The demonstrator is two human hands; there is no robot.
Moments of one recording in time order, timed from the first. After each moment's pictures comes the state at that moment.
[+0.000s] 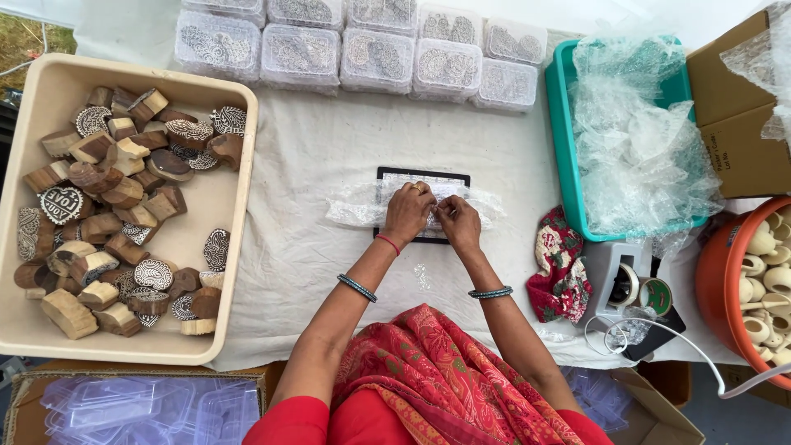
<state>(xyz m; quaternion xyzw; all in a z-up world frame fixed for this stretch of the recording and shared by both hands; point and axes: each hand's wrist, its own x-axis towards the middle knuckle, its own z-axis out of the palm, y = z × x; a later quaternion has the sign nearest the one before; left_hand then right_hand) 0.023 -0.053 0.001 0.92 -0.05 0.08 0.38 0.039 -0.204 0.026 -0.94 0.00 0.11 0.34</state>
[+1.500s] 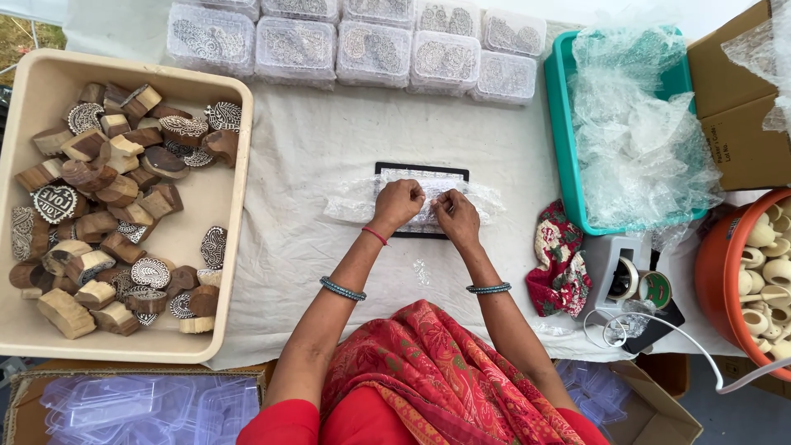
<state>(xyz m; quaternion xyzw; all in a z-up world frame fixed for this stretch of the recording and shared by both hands) 0.036 -0.030 0.008 0.85 0.10 -0.12 0.50 0.039 -0.202 0.028 -0.94 0.00 0.13 0.30</state>
